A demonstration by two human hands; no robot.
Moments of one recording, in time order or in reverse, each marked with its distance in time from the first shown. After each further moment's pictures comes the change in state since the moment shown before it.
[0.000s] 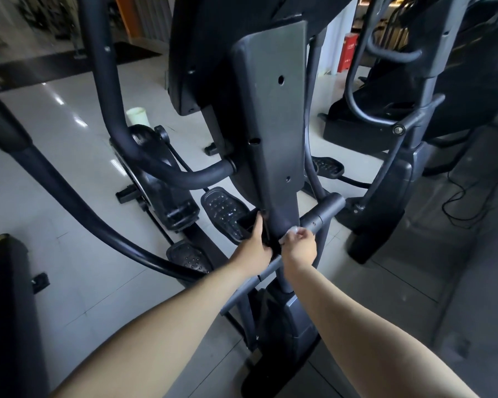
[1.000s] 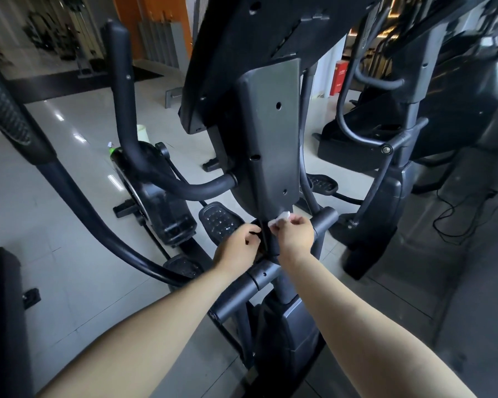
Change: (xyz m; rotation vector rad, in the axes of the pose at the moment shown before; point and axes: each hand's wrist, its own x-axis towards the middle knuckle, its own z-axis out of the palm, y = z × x) left_hand -0.017 0.003 -0.034 -0.068 0.292 0.113; right_hand -0.035 -0.072 -0.002 0.406 -0.022 0.047
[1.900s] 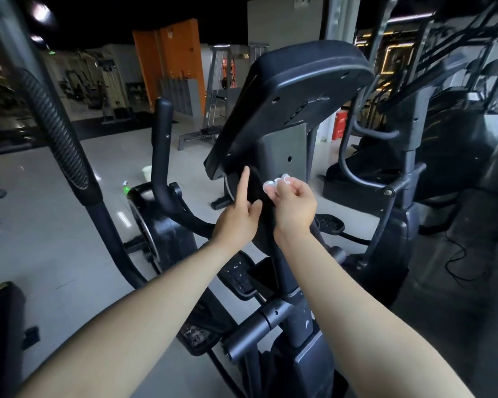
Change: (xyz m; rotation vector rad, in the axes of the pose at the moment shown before) left_hand 0.017 0.104 -0.118 -0.010 0.214 0.326; right_hand -0.065 -0.130 0.062 0.404 -0.265 -0.329
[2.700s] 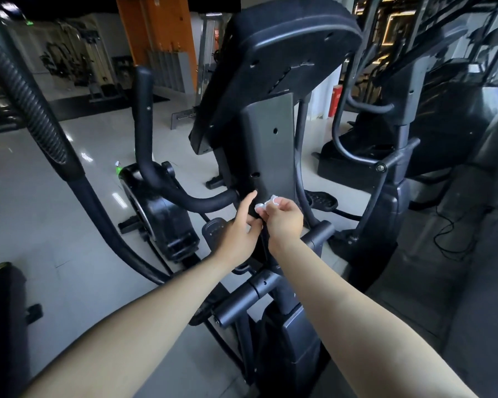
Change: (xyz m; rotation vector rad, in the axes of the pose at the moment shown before) left_hand -0.058 -0.027 0.053 -0.120 -0.117 -0.083; right_hand -0.019 0.046 -0.063 -0.158 0.042 0.260
